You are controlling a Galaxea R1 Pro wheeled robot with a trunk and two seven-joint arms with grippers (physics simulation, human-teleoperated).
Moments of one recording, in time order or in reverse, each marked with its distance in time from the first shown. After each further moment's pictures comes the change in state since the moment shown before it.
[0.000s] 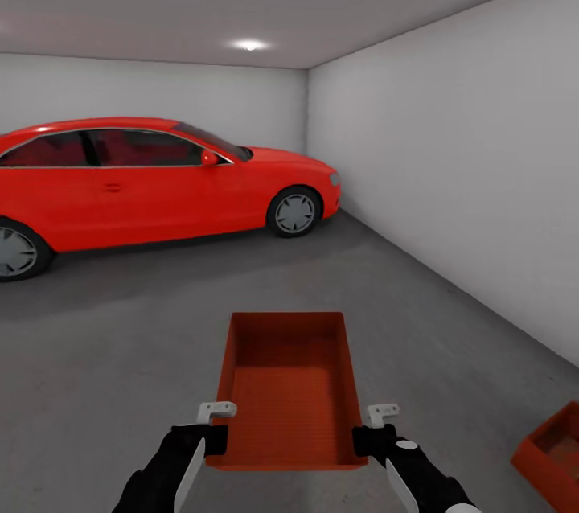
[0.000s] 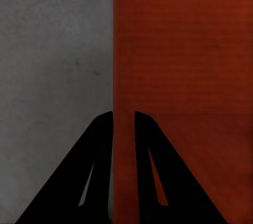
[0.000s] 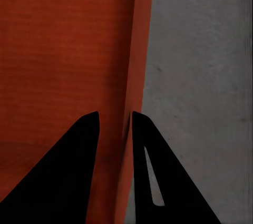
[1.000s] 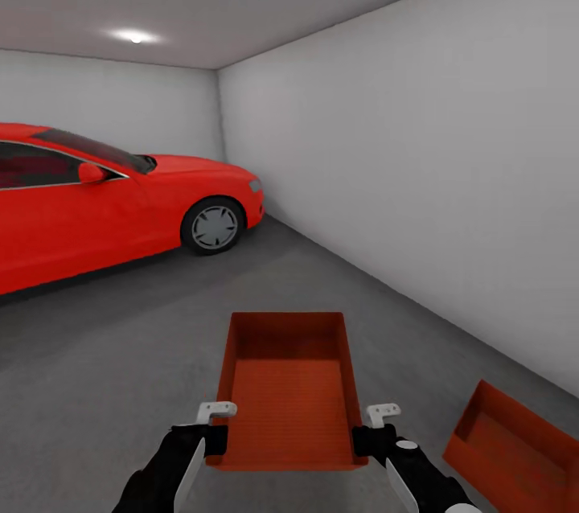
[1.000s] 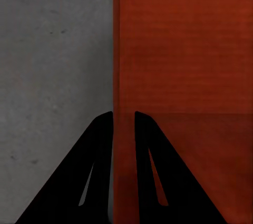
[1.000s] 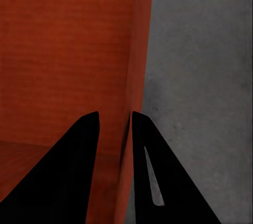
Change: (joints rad) left arm 0.000 0.000 -0.001 0.000 0.000 0.000 0.000; right arm 0.000 0.000 -0.001 0.000 0.000 0.000 0.000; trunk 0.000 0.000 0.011
